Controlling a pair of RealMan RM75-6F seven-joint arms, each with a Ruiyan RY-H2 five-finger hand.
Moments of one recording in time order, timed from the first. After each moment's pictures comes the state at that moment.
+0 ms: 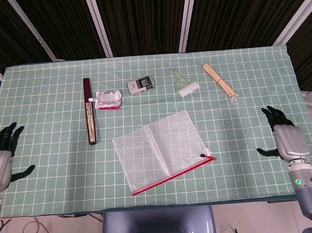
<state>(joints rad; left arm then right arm) -0.26 -1.04 0.01 -1.76 1.36 1.52 0.13 0.37 -1.03 0.08 -1.85 -1.09 1.33 -0.17</state>
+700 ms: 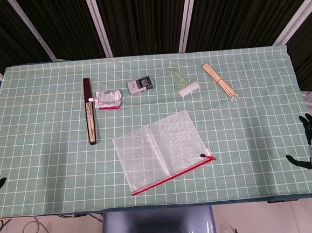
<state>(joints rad) -0.12 -1.11 -0.02 -1.55 1.36 1.61 -0.04 0.19 -1.12 0.07 -1.56 -1.28 1.48 0.05</state>
